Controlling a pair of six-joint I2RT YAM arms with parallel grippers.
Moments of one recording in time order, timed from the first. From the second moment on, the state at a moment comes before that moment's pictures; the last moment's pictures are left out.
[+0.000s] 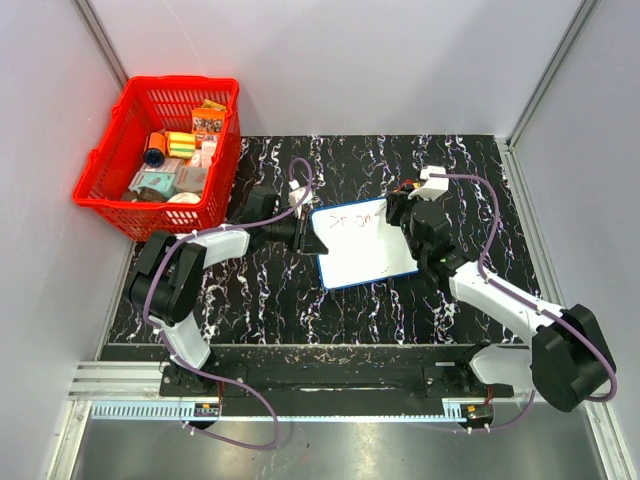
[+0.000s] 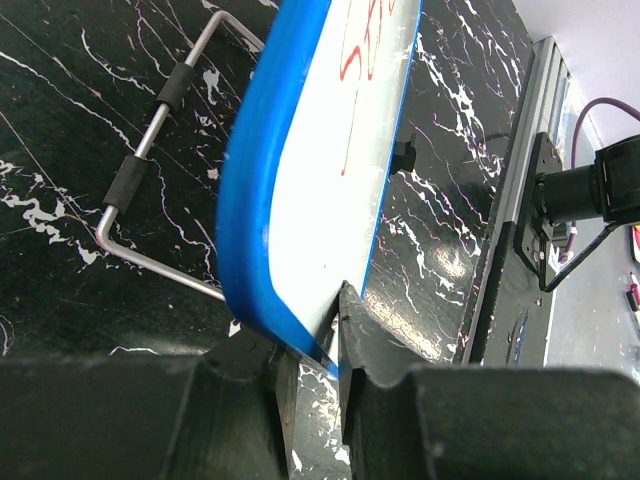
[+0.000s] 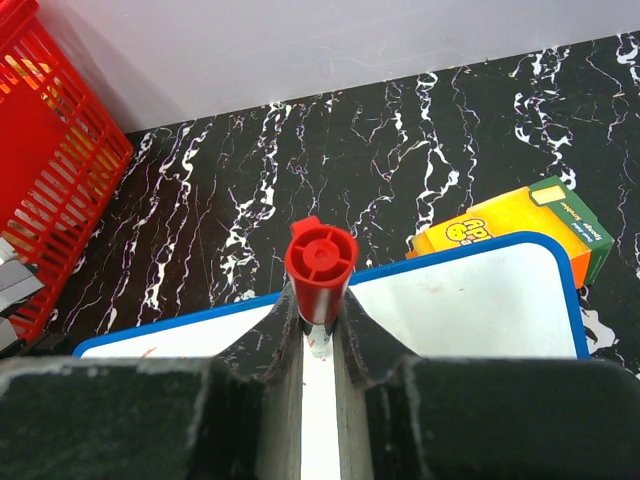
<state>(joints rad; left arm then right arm) -0.40 1.75 0.93 0.14 0.89 -0.20 0.56 1.23 0.73 0.40 0.41 0.37</state>
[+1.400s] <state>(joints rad) -0.40 1.75 0.93 0.13 0.89 -0.20 0.56 1.24 0.73 0.38 0.35 0.38</state>
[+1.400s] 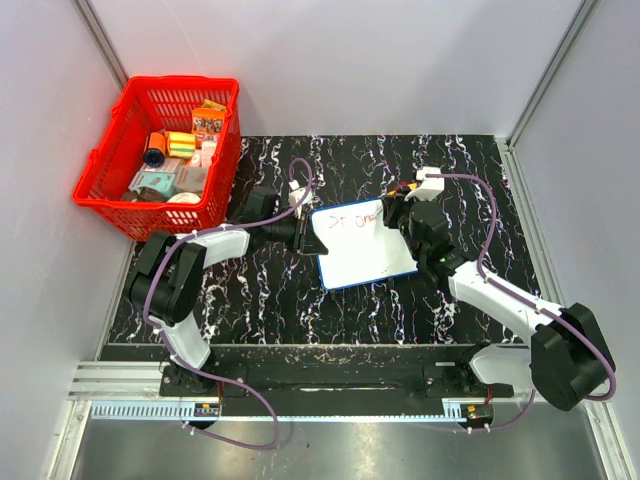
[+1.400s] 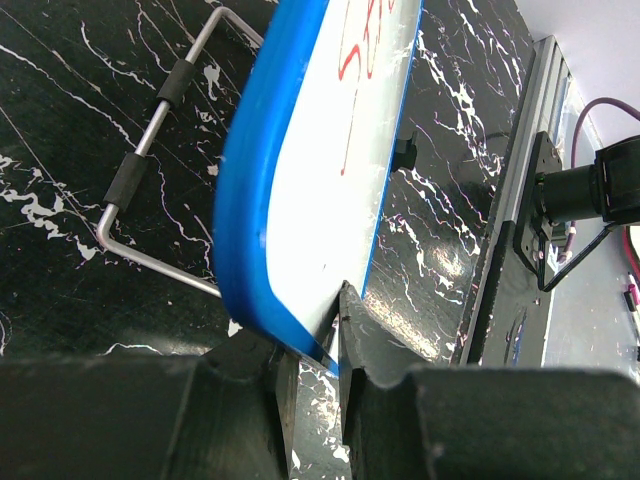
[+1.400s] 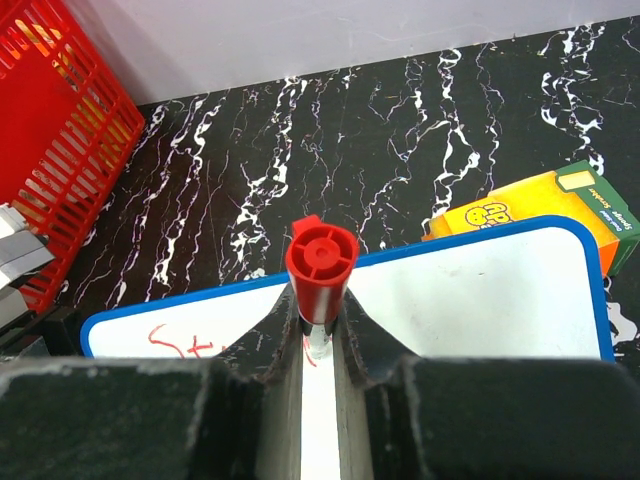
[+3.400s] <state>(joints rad) -0.40 1.75 0.93 0.13 0.89 -0.20 0.56 1.21 0.70 0.34 0.39 0.40</state>
